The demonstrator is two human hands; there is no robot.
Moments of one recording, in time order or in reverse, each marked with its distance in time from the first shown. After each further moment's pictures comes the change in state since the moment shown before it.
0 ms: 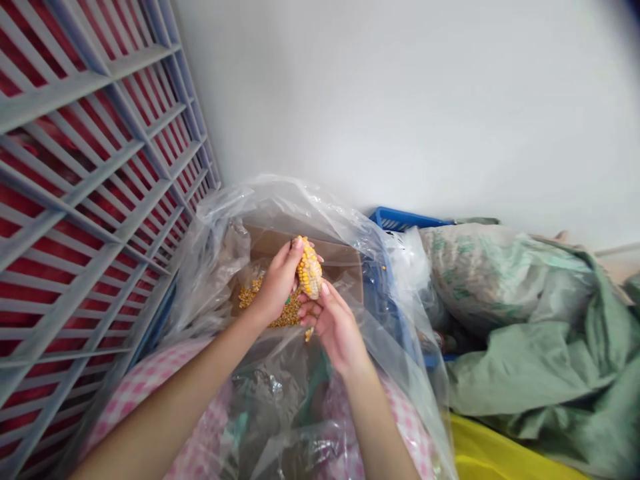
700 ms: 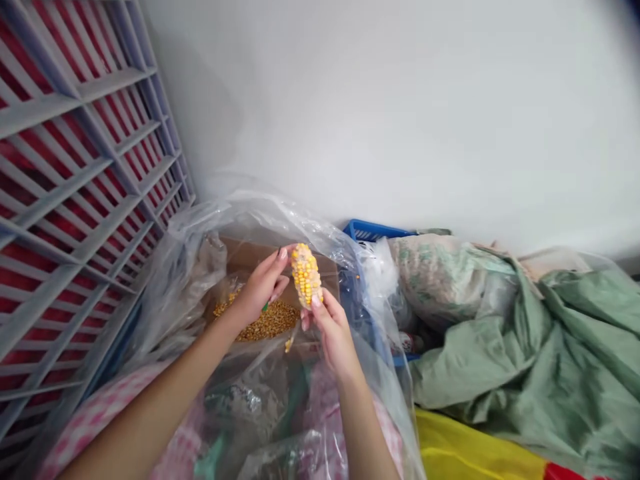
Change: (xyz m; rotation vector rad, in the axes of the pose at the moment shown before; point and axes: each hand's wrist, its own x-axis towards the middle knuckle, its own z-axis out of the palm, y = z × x) left_hand 0.011 0.008 -0.003 0.046 -0.245 0.001; right_hand -0.005 -0.020 -0.016 -0.330 0.048 -0.283
